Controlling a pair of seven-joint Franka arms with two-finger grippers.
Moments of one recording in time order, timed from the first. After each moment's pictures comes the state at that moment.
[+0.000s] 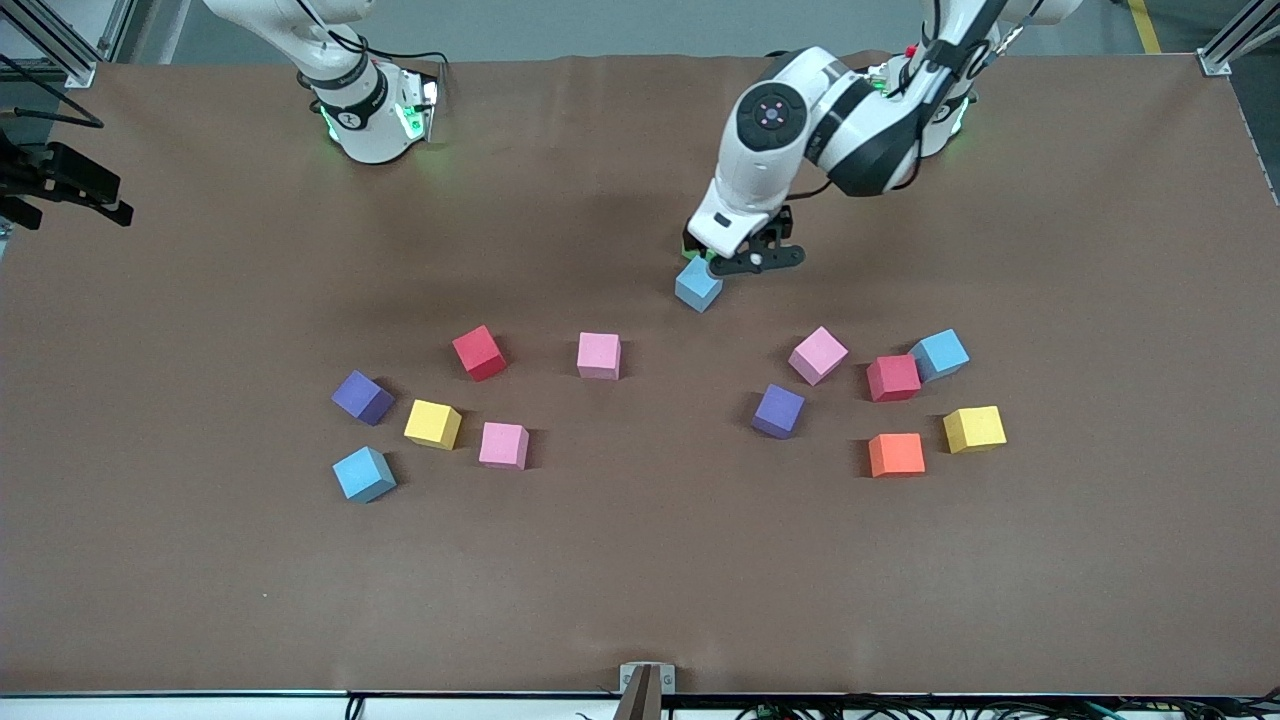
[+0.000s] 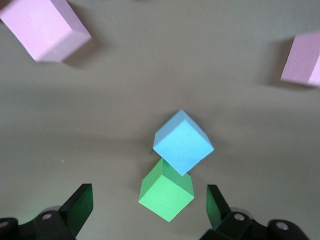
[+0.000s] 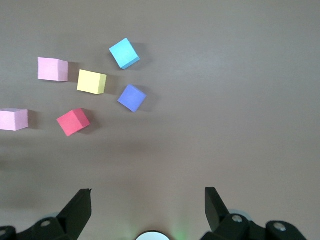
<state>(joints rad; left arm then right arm) -0.36 0.15 -0.48 -2.15 -0.01 2.21 -0.92 0.00 -0.08 -0.06 -1.57 0.02 1.44 -0.08</state>
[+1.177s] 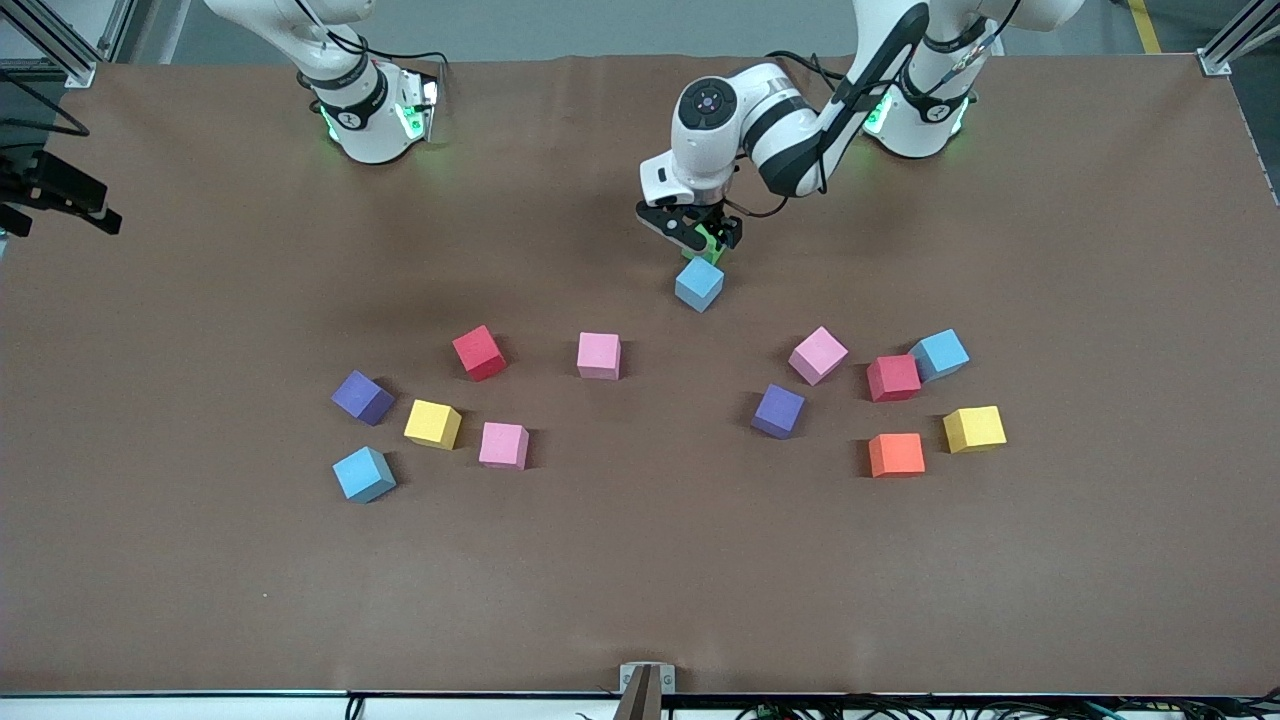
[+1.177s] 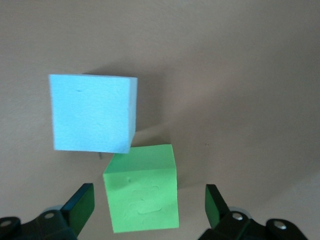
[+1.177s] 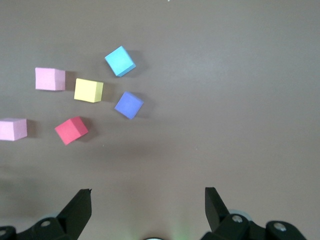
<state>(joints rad) -0.49 0.29 -0.49 -2.30 0.11 2.50 -0.42 -0.03 -0.05 -0.07 -1.55 0.02 1.47 -0.08</state>
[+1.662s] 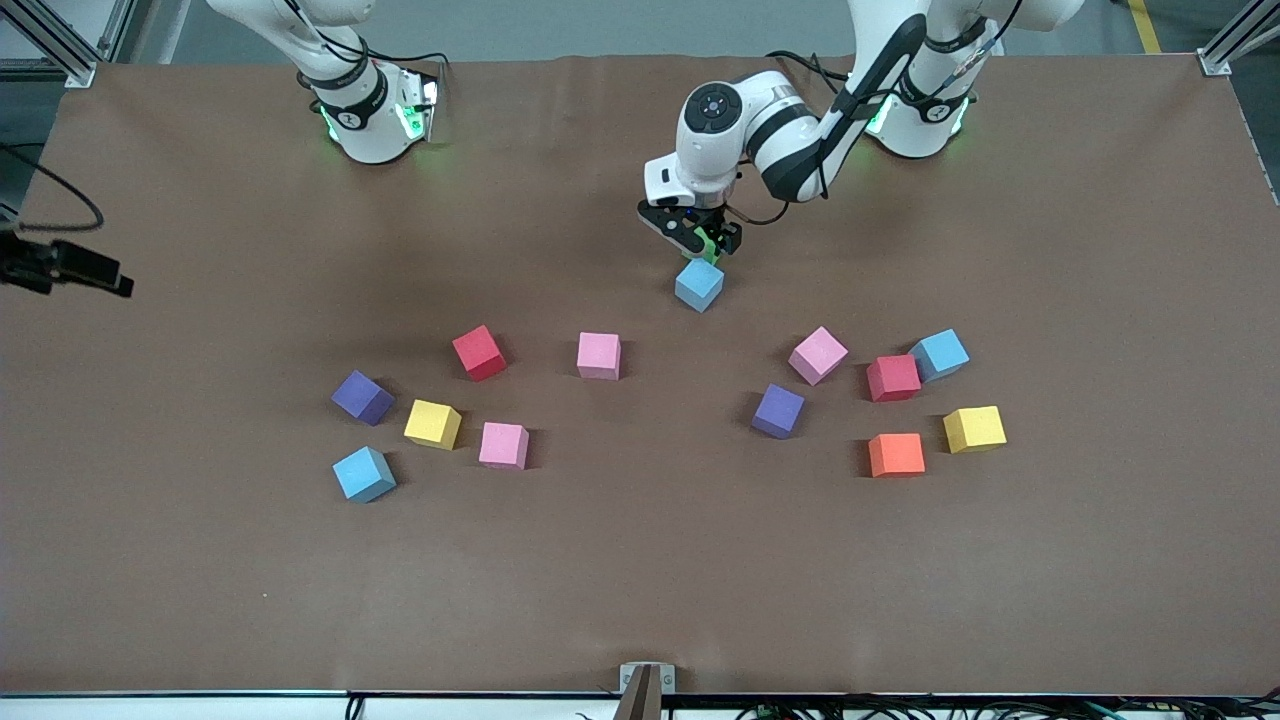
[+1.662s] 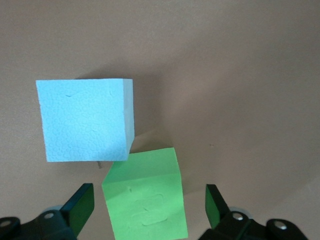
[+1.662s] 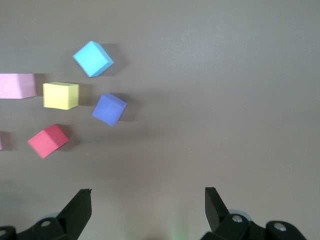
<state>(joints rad) -0.49 0.31 -0.49 -2.31 0.15 2.54 -0.39 -0.09 0.13 -0.07 -1.55 0.02 1.54 -0.09</state>
